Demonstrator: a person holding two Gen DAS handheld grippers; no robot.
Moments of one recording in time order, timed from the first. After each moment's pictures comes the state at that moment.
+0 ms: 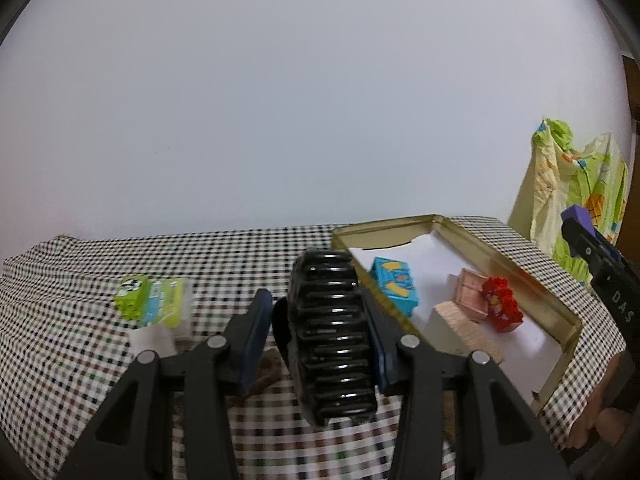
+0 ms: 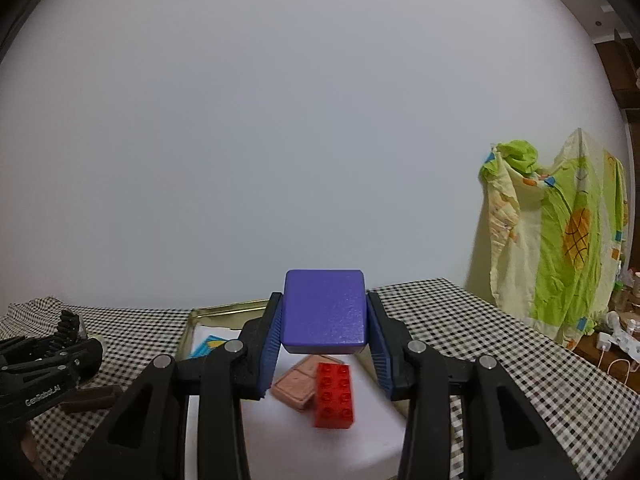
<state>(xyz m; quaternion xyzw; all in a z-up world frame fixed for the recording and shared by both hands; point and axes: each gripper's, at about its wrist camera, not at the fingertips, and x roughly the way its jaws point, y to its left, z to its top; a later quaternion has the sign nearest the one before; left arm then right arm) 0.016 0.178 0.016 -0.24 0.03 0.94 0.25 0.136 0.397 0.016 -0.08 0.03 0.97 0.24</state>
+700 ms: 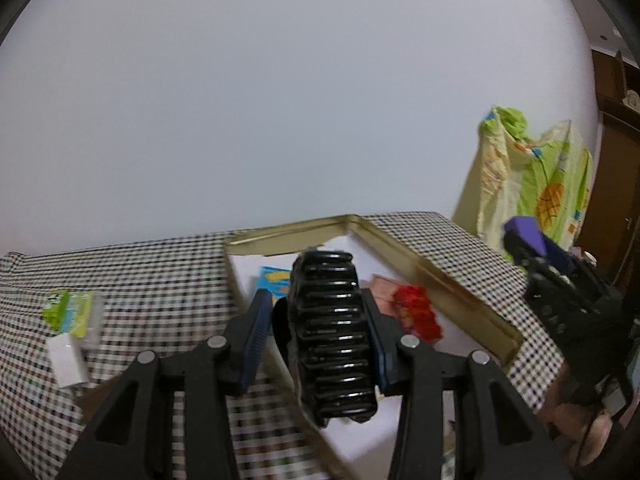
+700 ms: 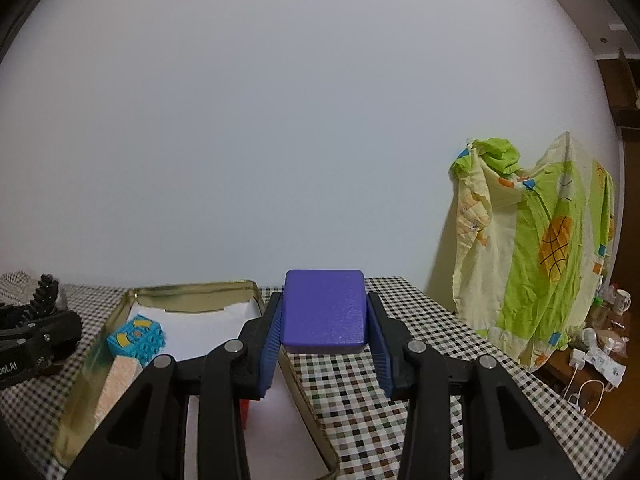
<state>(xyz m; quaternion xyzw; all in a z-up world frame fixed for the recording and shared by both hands) 0.060 0.252 0.031 -0.25 0.04 0.91 0.32 0.164 0.421 0.017 -0.12 0.00 0.96 0.27</state>
